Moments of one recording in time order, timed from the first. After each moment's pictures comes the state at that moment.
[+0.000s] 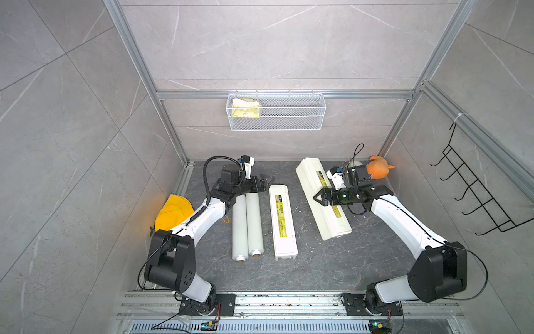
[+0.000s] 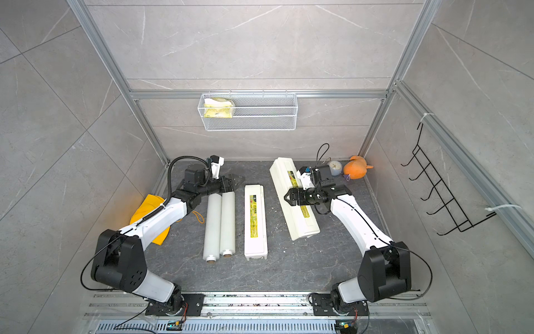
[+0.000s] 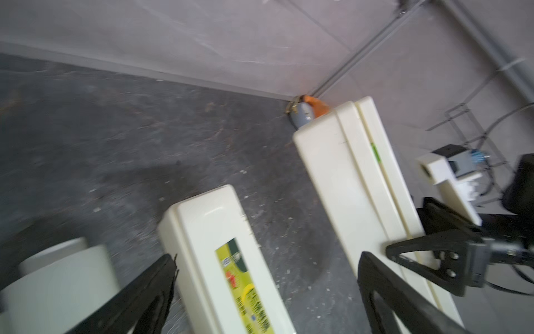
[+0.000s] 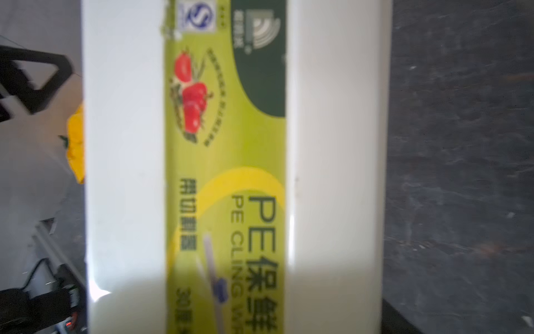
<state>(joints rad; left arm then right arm) -0.33 1.57 1.13 0.09 0.63 -0.49 0.22 1.43 1.19 -0.64 -0.50 0.14</state>
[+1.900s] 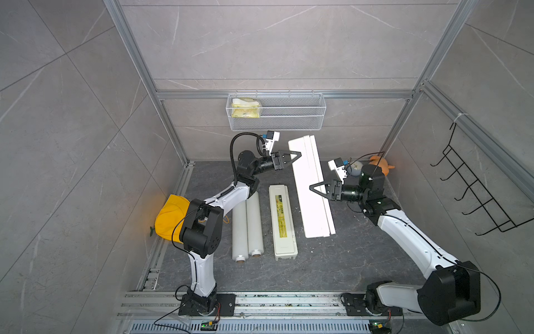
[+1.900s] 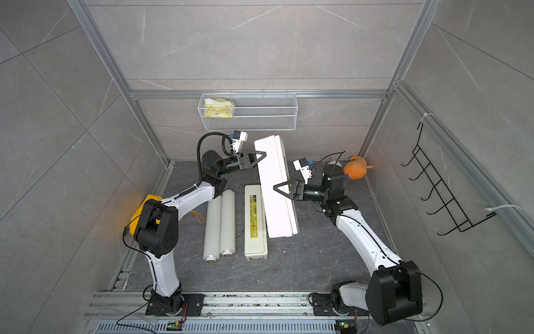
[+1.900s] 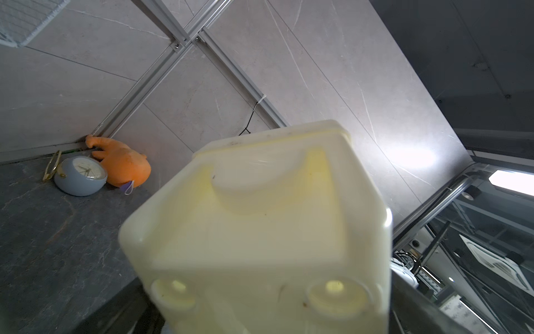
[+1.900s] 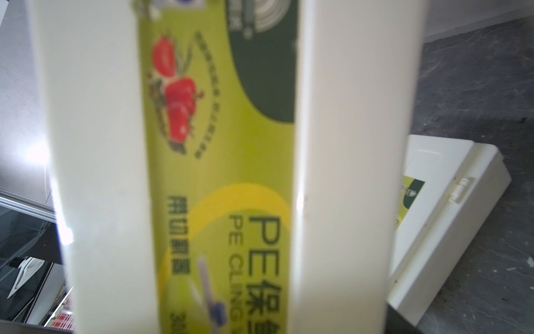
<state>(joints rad) -0.45 1.94 1.48 0.96 0.99 -1.20 0.23 1.30 1.03 0.02 -1.10 0.67</state>
